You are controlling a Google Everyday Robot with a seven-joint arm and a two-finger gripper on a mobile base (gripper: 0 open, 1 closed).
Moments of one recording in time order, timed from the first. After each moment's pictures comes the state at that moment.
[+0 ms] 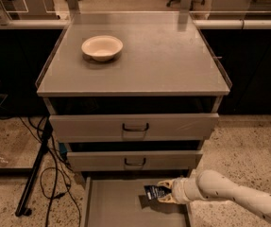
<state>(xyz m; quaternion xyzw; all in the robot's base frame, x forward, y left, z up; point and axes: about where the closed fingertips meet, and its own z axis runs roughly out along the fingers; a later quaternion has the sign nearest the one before) 0.486 -0.127 0.342 -0.70 0.62 0.13 0.33</state>
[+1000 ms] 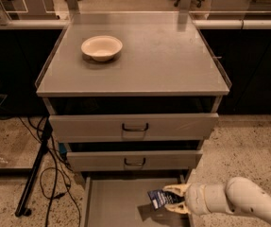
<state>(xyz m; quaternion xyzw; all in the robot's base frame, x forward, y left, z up) 0.417 -0.136 0.466 -0.73 0.54 0.12 0.40</state>
